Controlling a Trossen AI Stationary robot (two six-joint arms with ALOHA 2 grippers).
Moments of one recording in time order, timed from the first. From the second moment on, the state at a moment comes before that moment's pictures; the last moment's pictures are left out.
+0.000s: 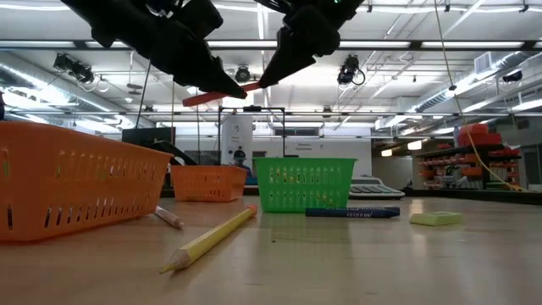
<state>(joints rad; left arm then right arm) -0.01 1.32 0.69 0.16 -0.11 0.19 0.13 1.74 1.37 -0.42 0.35 -0.24</state>
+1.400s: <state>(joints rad) 0.03 1.31 0.69 -0.13 -0.17 0.31 0.14 1.74 1.37 -0.47 0.35 -0.05</state>
